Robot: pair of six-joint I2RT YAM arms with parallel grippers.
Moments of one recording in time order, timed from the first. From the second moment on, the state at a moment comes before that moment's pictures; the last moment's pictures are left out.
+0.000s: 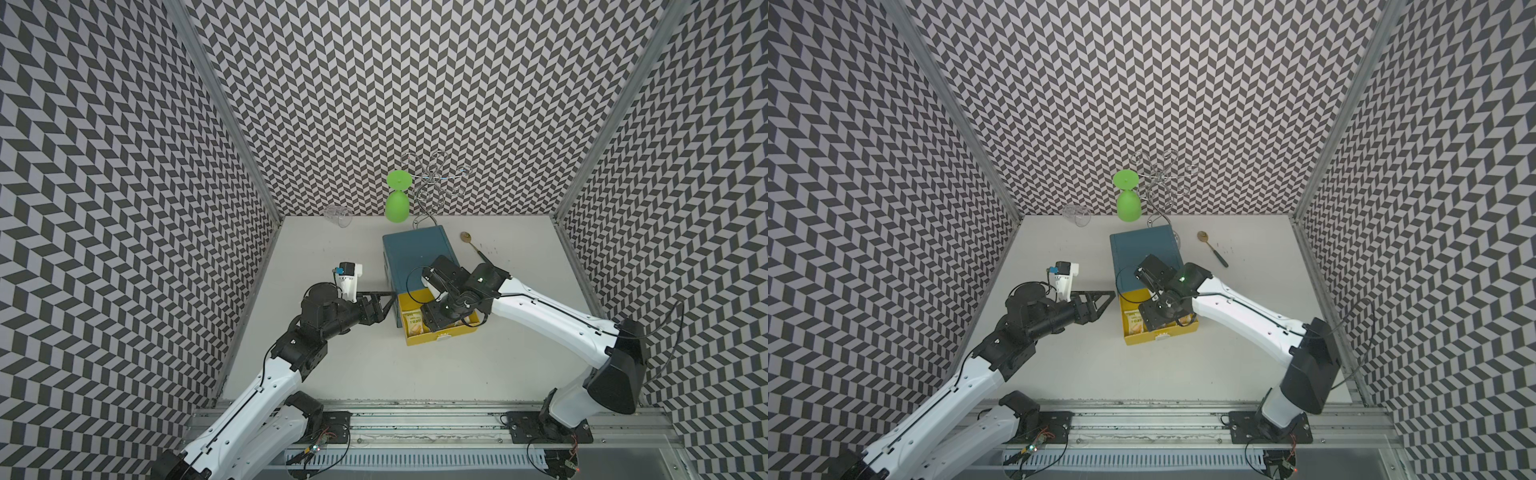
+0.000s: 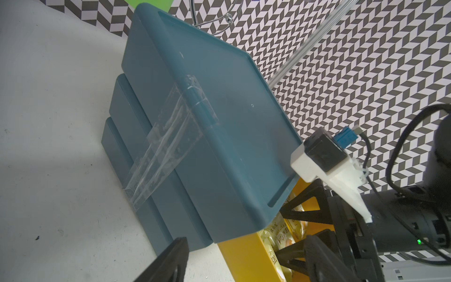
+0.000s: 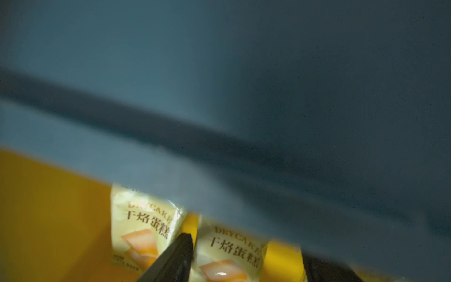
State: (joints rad) left arm -0.48 0.81 0.61 -0.11 0.38 -0.62; right arm 0.89 1.60 1.47 -1.09 0.01 0.42
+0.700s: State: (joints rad) left arm -0.48 0.81 0.61 -0.11 0.37 -0.62; right arm 0.90 1.60 1.47 -1.05 0.08 0.40
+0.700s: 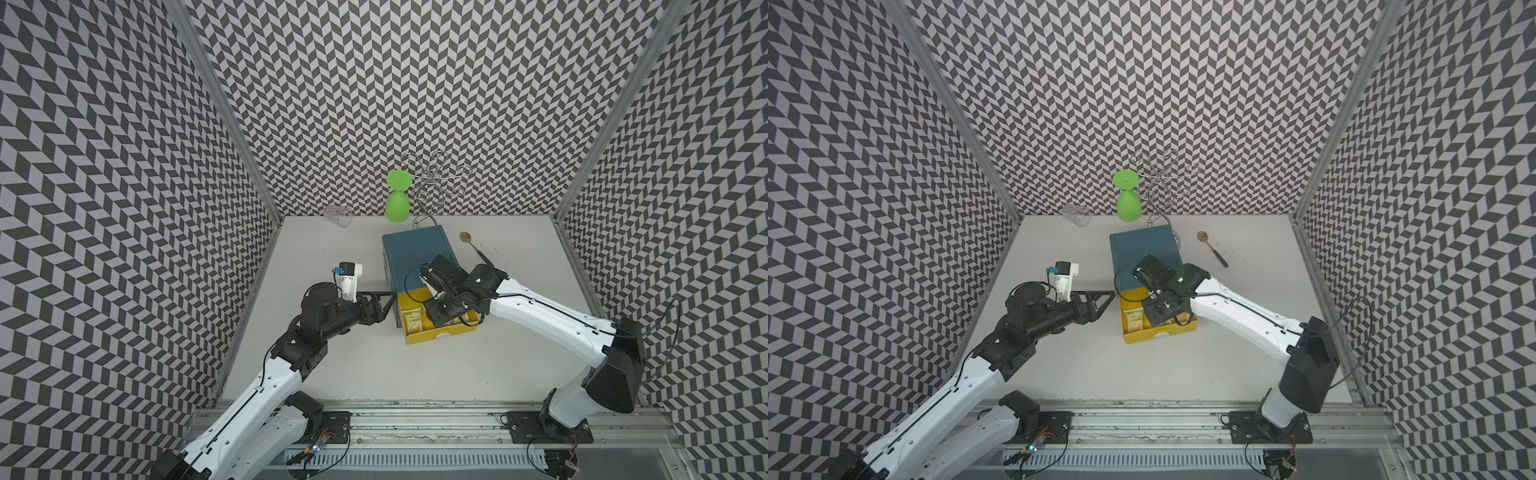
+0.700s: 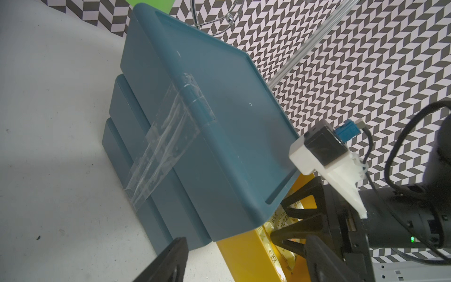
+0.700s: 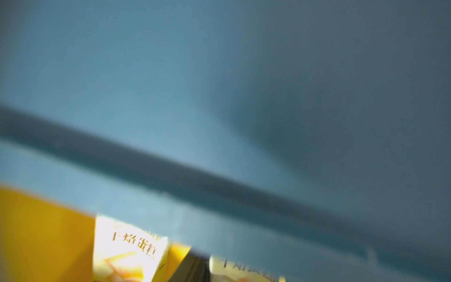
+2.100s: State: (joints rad) left arm -0.48 0.85 0.65 -0.13 0.35 -0.62; right arm 0.29 1.23 1.37 -0.96 0.13 0.29
